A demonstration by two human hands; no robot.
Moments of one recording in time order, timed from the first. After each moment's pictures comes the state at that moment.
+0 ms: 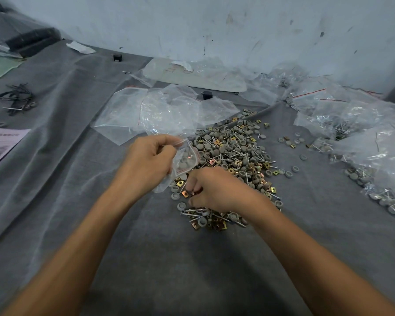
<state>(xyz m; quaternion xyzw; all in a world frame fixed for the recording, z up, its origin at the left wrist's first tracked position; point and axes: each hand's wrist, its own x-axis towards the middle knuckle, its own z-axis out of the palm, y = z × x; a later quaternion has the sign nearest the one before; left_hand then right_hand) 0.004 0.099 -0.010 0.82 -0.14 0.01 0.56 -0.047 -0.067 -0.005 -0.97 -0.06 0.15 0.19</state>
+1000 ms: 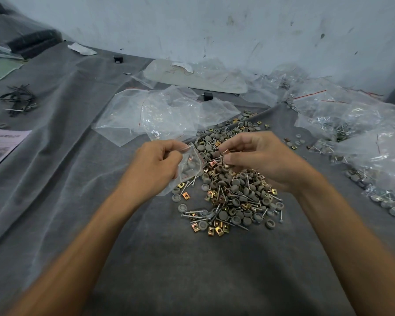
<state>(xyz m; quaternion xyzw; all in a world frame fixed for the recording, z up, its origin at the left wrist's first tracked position) 0.003 0.095 -0.014 0.83 -0.17 -0.01 0.53 -0.049 -0.139 0.035 -0.82 0.00 0.04 0.58</state>
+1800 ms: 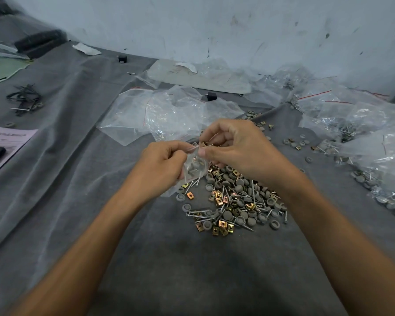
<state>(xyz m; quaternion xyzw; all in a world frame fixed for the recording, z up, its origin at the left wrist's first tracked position) -0.001 0.095 -0.009 0.80 -0.17 -0.05 0.57 -0.039 -0.094 0.046 -0.88 -0.07 -0.03 0.47</state>
